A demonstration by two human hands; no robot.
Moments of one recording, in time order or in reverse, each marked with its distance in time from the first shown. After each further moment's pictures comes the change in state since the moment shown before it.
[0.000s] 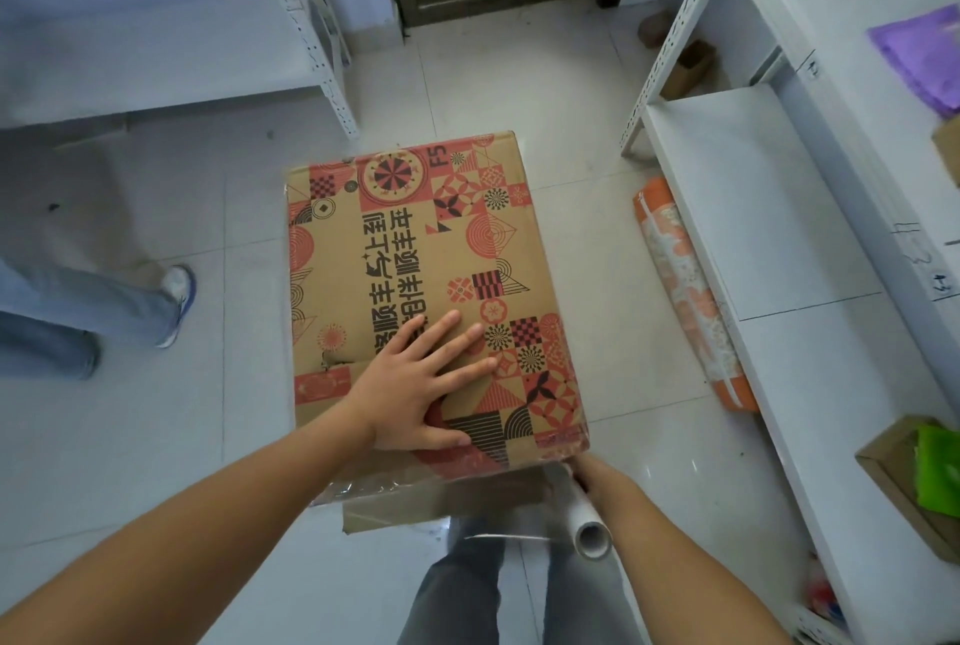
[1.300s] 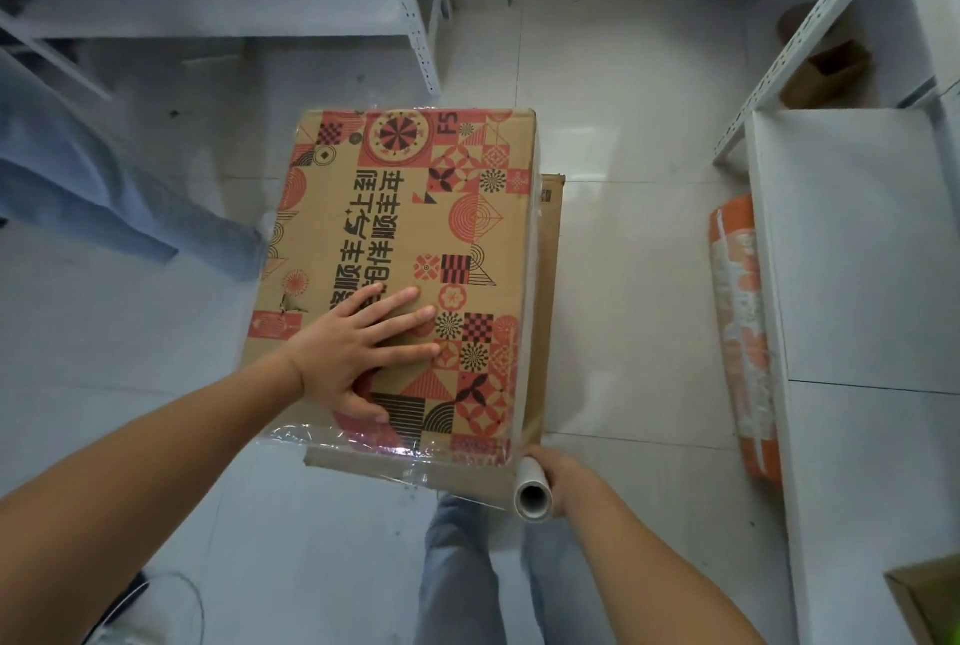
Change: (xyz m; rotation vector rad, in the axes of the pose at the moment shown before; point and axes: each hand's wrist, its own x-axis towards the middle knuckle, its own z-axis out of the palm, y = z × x) left_hand 0.005 0.001 0.005 0.148 -0.073 -0.032; right_hand 0.031 -0.040 -0.042 -0.074 -0.214 0.345
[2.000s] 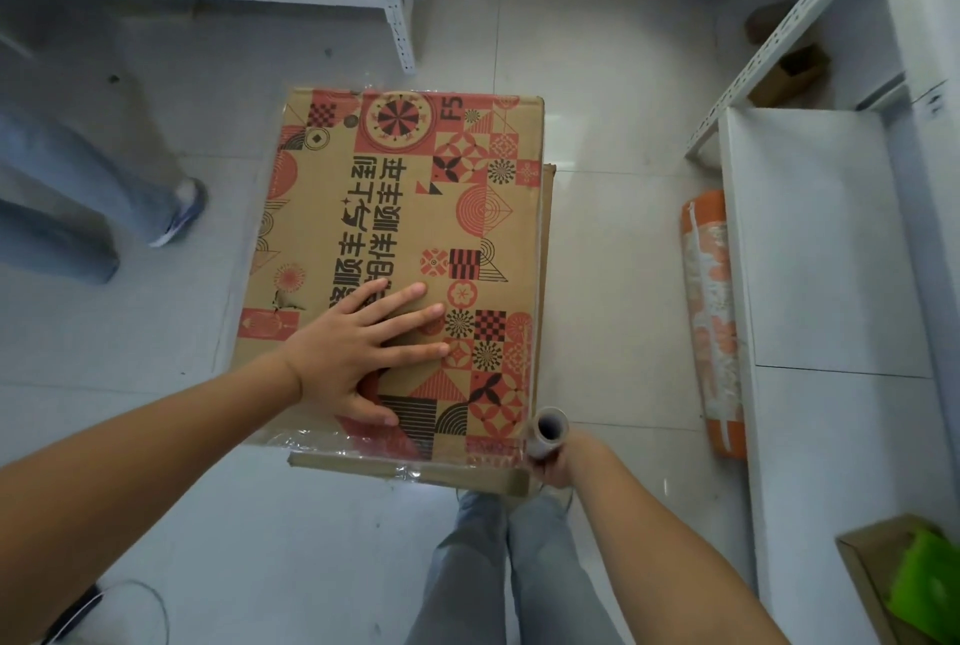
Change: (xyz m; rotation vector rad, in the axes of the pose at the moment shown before) left_hand -0.001 -0.005 -0.001 -0.108 0.067 0.015; right_hand 0.012 -0.025 0.006 0.031 0.090 0.017
